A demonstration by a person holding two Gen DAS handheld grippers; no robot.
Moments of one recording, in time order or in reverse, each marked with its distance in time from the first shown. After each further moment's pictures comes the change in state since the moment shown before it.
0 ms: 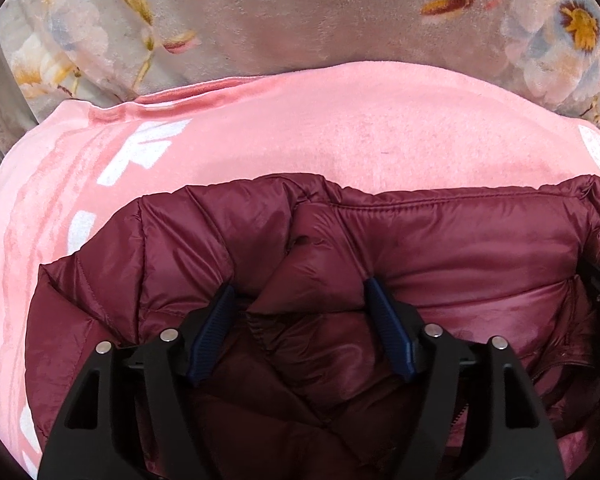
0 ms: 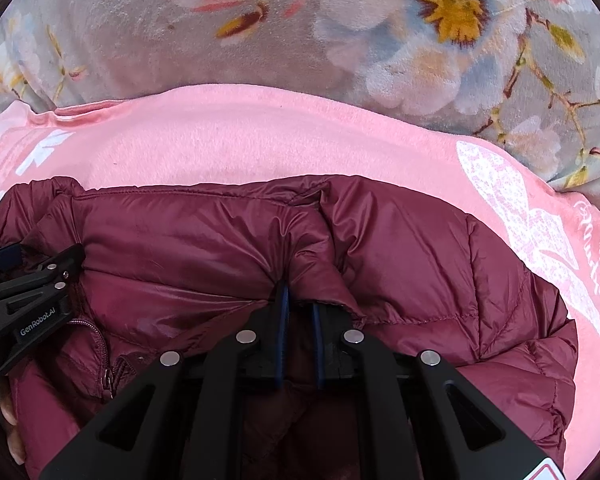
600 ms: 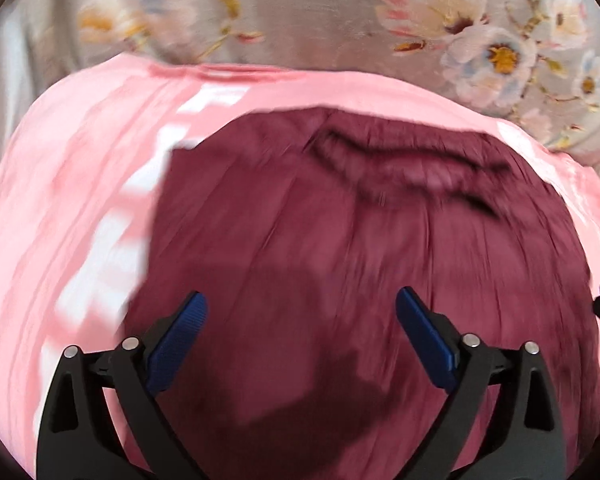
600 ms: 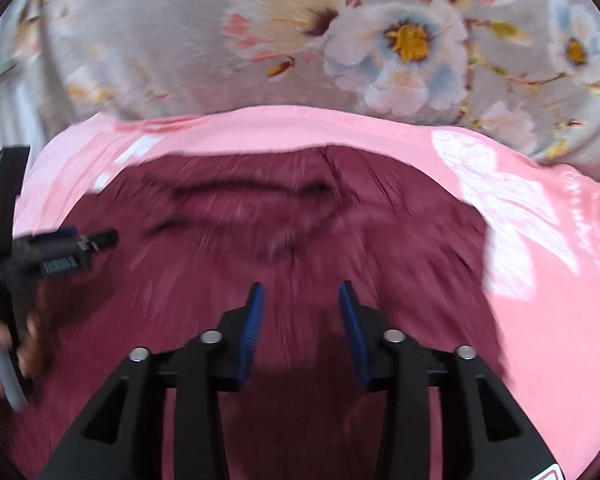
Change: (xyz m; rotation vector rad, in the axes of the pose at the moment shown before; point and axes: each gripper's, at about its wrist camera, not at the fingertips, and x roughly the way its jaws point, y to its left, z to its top) left arm -0.157 0.098 -0.128 -0.075 0.001 -0.193; right arm -0.169 -0.071 -0.109 -0.009 -0.045 0.218
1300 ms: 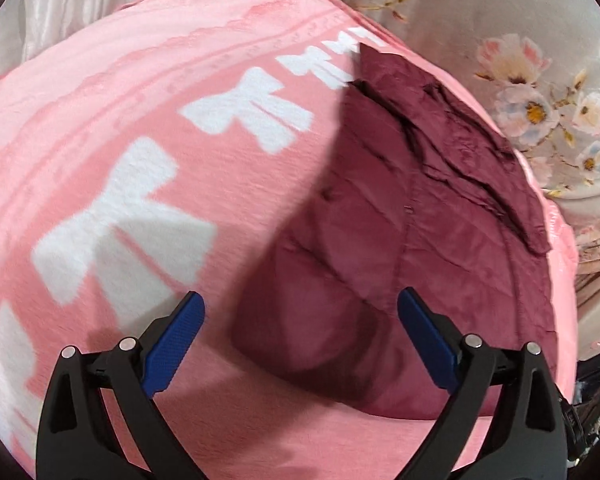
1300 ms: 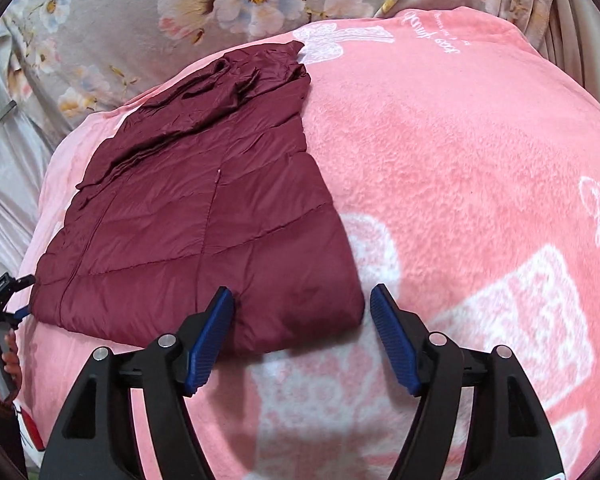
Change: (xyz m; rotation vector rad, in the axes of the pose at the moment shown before) left arm -0.124 0.123 -0.195 -0.429 0.093 -0.079; right arm -0.161 -0.057 -0.235 0.366 0.102 -0.004
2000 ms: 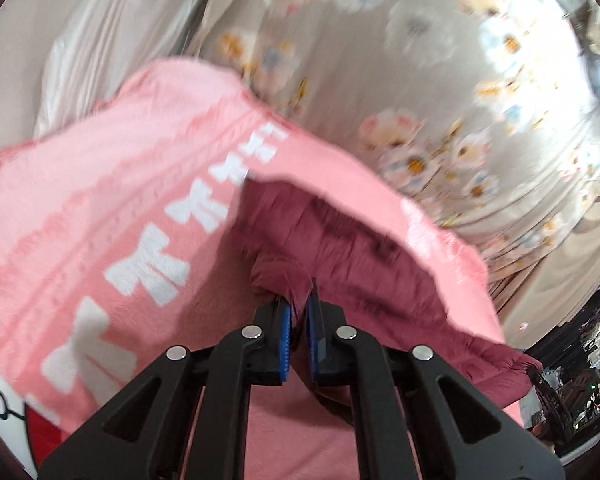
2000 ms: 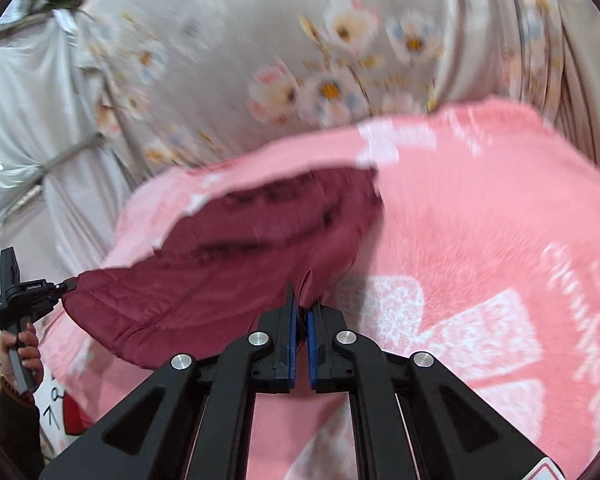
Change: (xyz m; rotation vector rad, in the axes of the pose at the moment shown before) left arm -0.224 -0.015 -0.037 0.097 -0.284 -0.259; right arm -0.186 0.037 -0.032 -0.114 -0.323 0.189
